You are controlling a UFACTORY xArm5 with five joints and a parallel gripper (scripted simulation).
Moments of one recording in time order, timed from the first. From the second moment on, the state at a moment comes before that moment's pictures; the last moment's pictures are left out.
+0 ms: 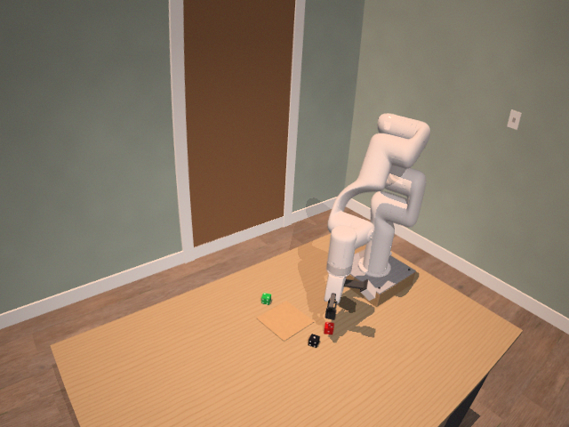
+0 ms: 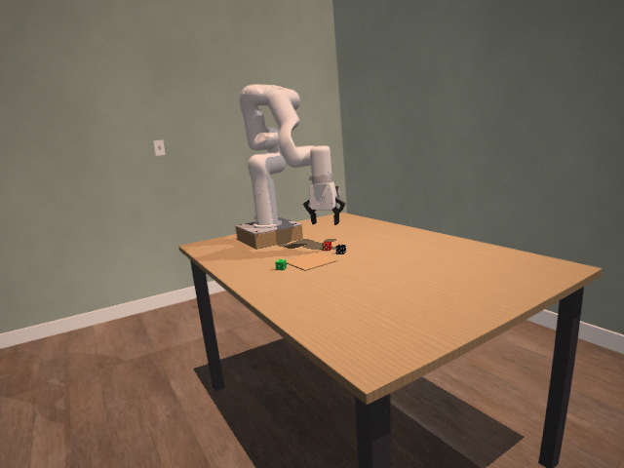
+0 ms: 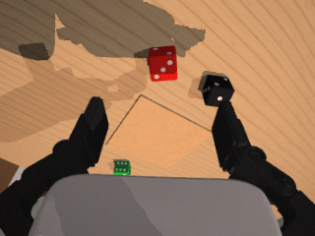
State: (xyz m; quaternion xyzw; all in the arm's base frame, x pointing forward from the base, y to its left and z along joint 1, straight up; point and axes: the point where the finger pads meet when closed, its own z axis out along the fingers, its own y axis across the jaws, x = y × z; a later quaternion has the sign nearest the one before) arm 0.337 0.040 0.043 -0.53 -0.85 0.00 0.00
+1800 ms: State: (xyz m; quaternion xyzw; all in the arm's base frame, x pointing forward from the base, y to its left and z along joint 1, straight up) arm 0.337 0.040 0.038 -0.48 -0.88 0.00 0.00
